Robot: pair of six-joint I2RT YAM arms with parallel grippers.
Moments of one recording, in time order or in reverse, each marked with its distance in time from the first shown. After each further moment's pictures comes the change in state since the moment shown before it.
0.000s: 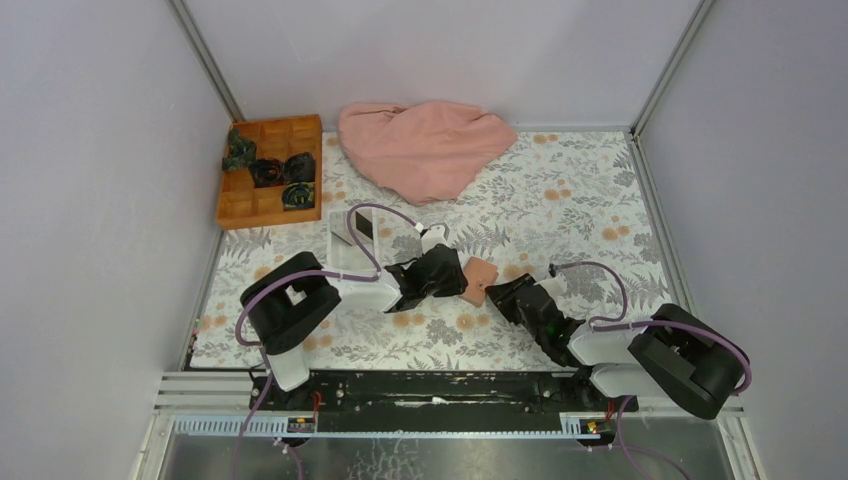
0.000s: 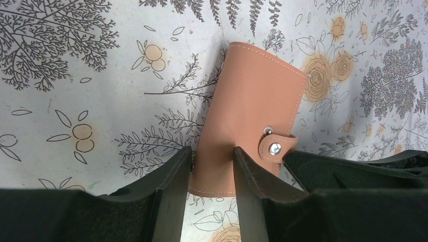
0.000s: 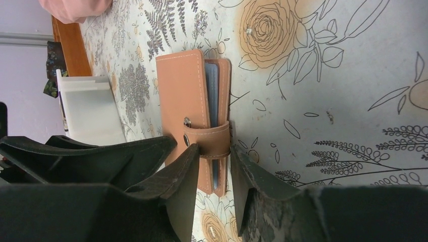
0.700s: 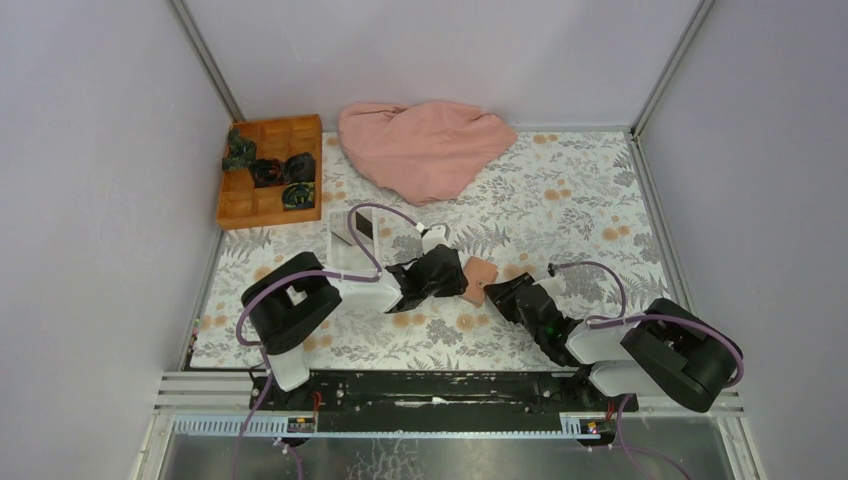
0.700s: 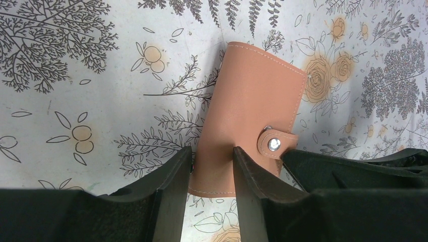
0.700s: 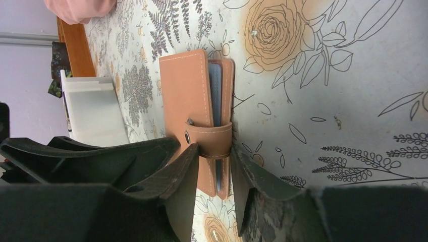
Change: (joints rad) left arm -0.013 0.009 0.002 0.002 0.003 0.005; right arm -0.002 0.042 -0.002 0.060 -0.003 -0.003
